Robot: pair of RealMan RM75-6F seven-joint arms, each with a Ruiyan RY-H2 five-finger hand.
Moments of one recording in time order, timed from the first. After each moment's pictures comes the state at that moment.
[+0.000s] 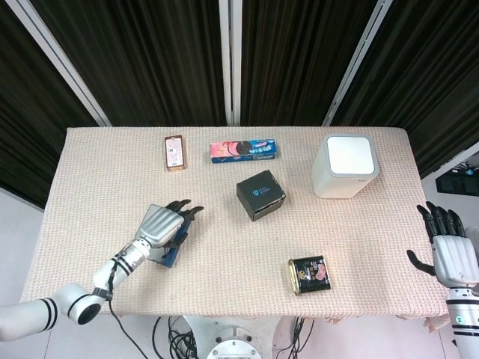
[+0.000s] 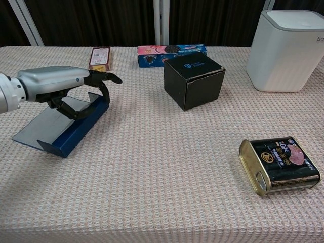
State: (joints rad) left arm -0.72 -1.48 -0.07 -1.41 1.45 0.87 -0.01; right arm 0.10 -1.11 0.09 -1.61 -1.40 1.41 -0.03
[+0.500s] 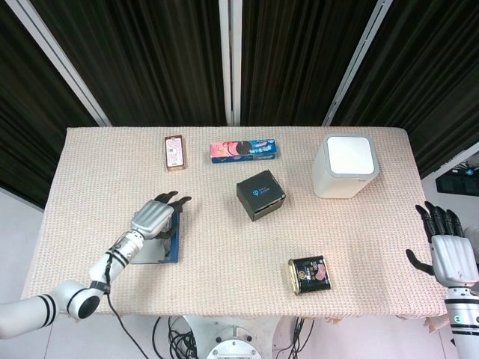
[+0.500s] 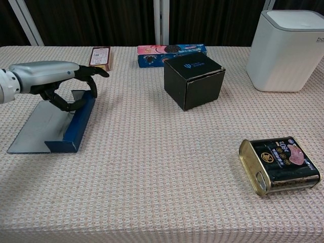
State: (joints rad) left arm -0.72 -1.46 -0.10 -1.40 1.30 0.84 0.06; right arm 0.11 -1.12 0.09 -1.61 -1.41 1.40 -0.04
